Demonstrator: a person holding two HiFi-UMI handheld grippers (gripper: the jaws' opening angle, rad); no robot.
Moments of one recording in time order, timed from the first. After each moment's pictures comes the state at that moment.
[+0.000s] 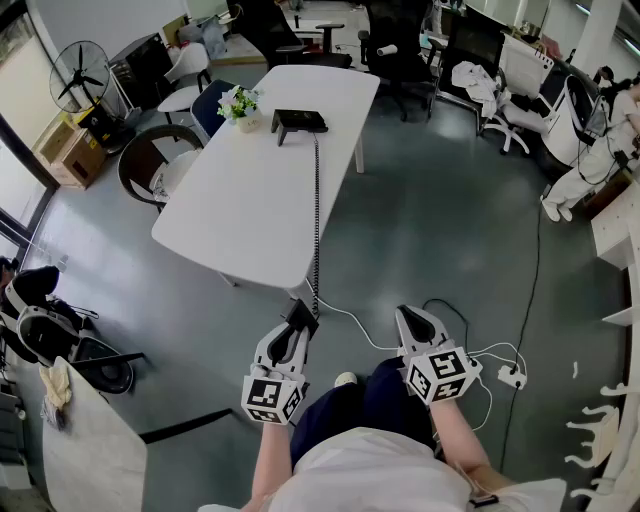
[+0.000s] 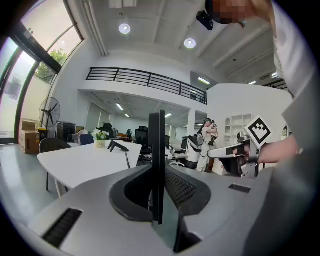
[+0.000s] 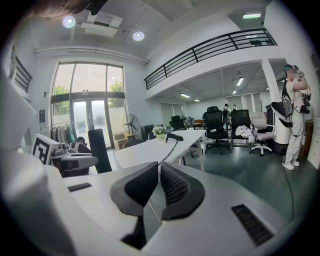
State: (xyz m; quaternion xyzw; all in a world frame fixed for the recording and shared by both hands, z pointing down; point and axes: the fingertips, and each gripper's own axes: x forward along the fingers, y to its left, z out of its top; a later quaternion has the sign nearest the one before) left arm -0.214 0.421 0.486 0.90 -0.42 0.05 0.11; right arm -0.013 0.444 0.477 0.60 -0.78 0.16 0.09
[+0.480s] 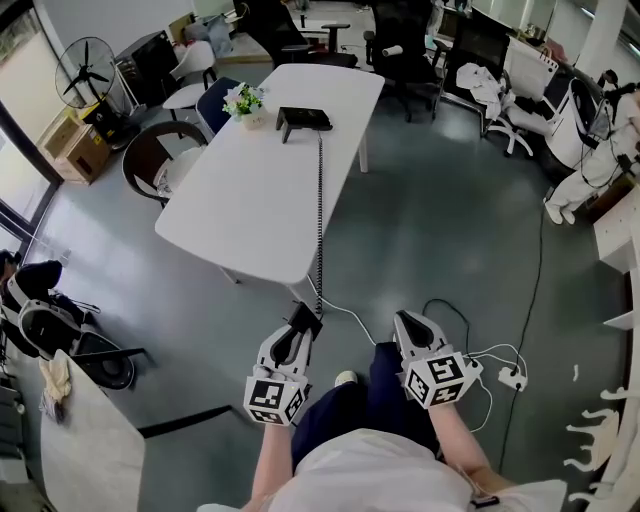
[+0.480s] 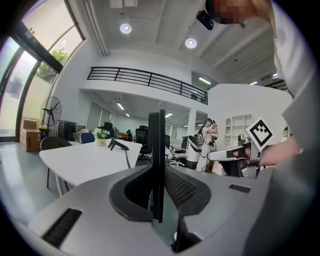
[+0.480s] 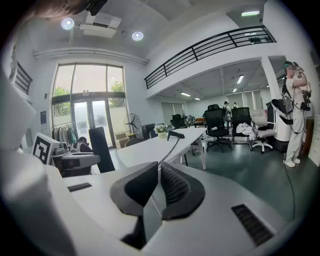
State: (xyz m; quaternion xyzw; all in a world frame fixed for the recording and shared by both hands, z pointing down) left arm -0.212 0.436 0.490 0.90 -0.41 0.05 0.12; right arm -0.019 0.461 0.487 0.60 -0.78 0.17 0.09
